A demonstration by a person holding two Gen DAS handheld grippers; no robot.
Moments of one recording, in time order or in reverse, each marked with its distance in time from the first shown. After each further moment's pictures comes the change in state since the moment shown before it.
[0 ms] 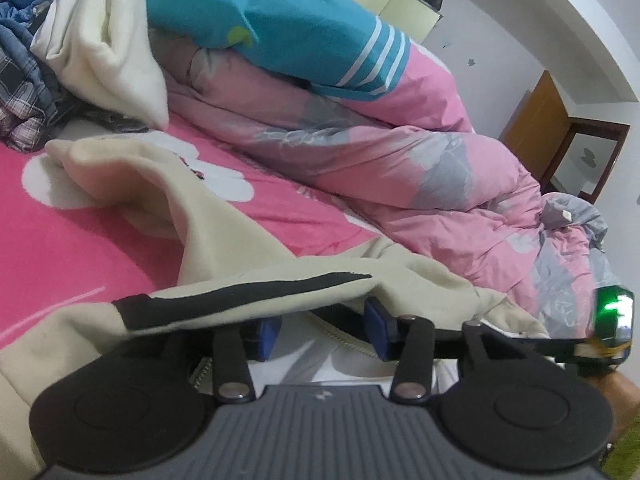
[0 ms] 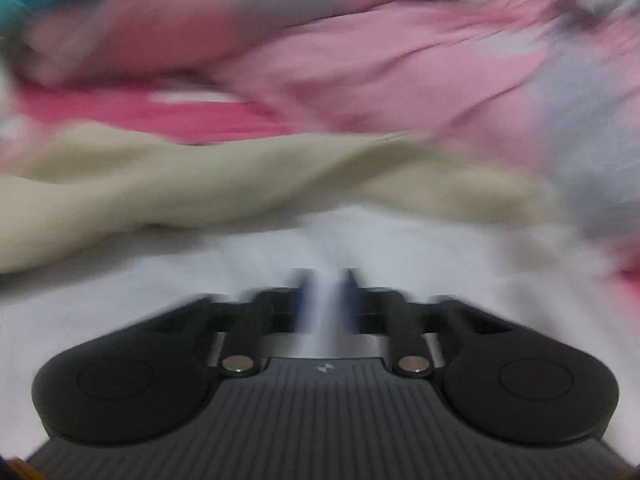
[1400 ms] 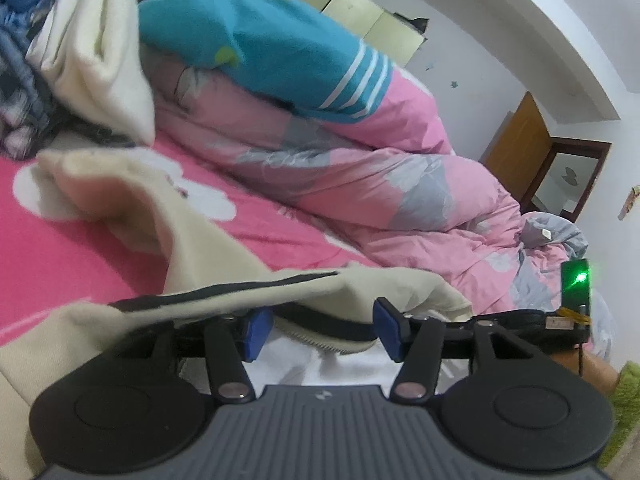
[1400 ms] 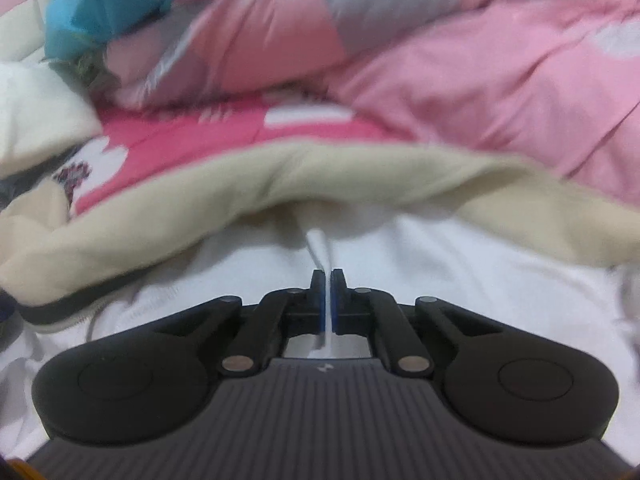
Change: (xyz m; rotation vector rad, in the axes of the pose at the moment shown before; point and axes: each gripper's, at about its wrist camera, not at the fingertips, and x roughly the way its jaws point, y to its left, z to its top) left arm -0.010 -0.004 -0.001 -0.001 -0.071 -0.061; right arm 0.007 0.019 0.029 0.066 -0.001 0.390
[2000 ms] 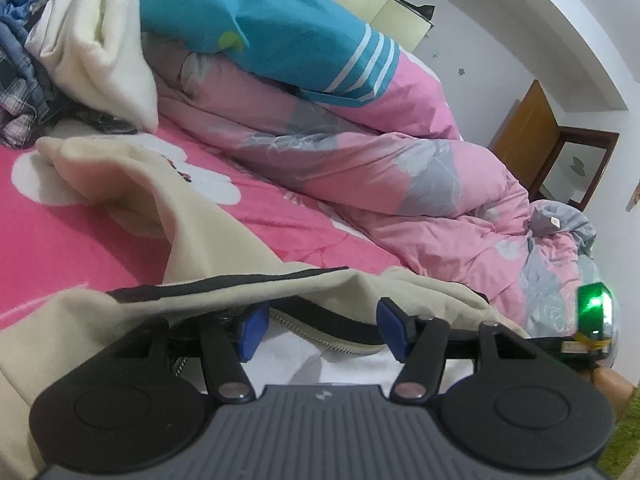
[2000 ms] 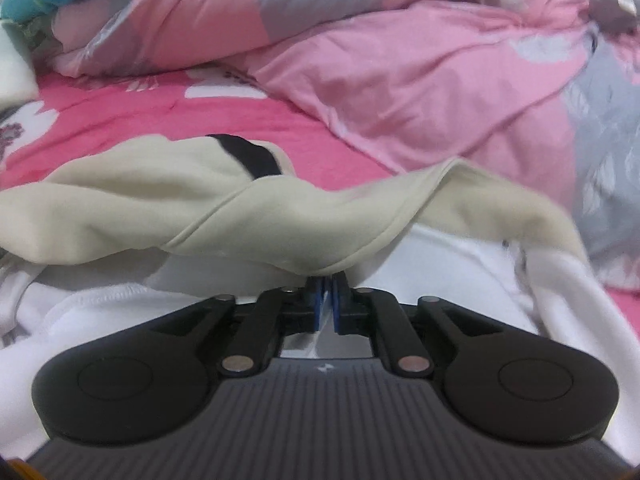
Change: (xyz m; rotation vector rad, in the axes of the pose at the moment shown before) left arm 0.009 0.003 -0.003 -0.017 0.048 0.023; right arm -0.003 -0.027 -0.028 -0.055 0.028 -0.213
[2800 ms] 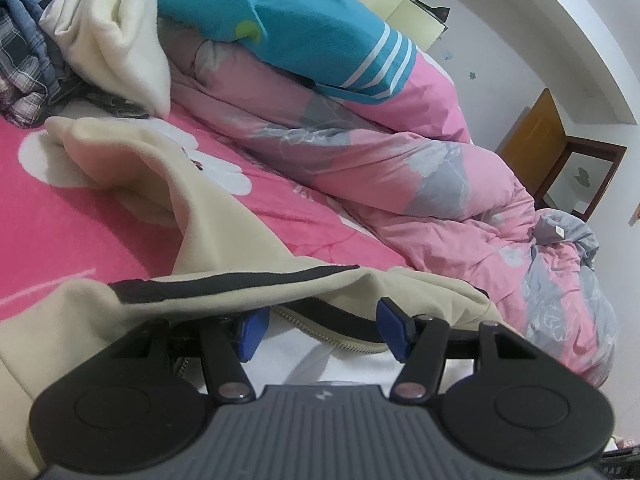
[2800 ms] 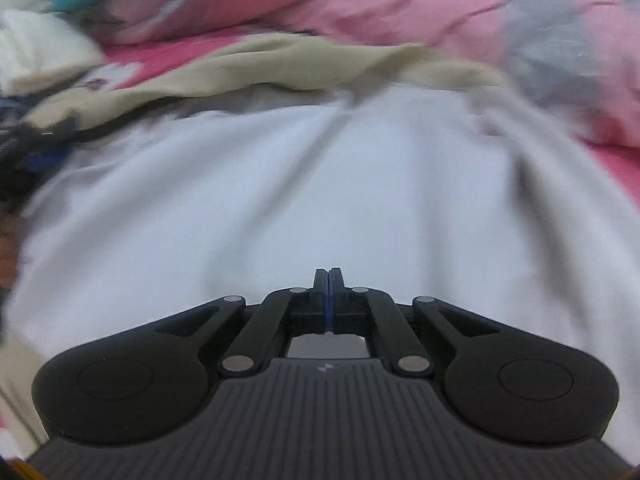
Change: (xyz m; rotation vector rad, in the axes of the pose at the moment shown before) left arm 0.004 0.008 -0.001 -0.048 0.019 0.006; right arm -0.135 0.011 -0.113 0.113 0.121 0.035
